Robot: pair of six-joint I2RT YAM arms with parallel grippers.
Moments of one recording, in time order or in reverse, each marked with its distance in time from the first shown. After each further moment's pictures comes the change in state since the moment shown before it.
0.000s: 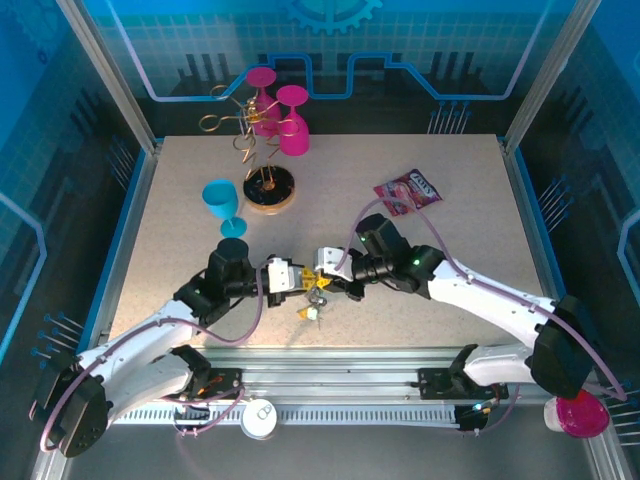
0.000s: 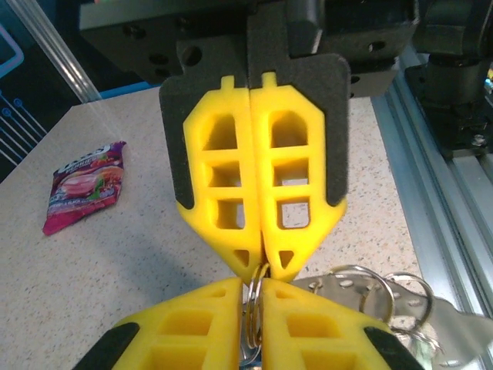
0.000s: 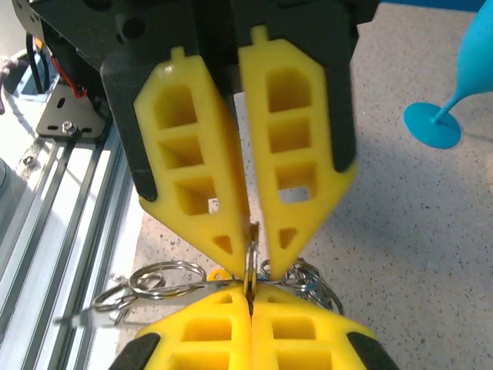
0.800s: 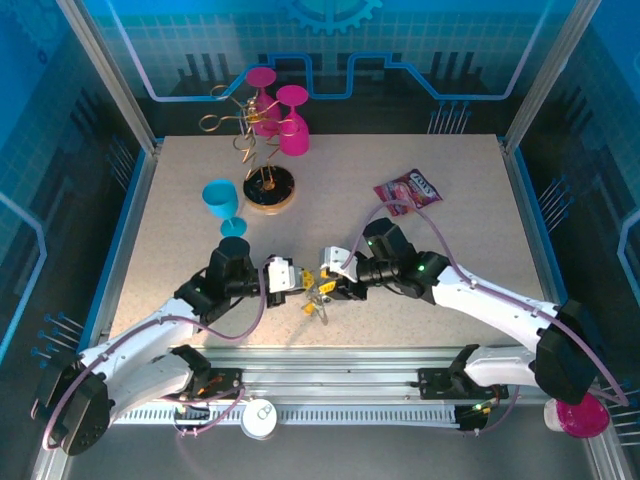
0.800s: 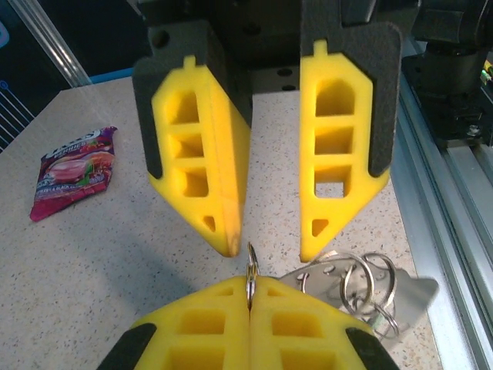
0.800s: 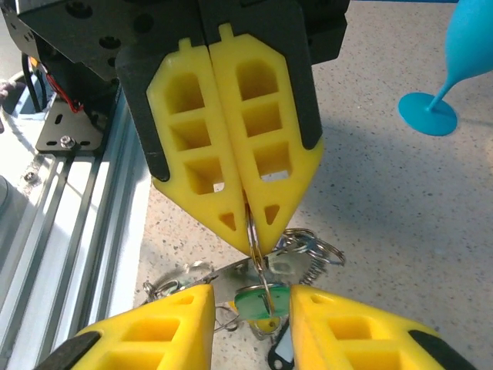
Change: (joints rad) left arm 0.016 0.014 -0.005 -0.013 0.022 -0.003; right arm -0.036 -0.050 -0.127 0.155 -0.048 0.117
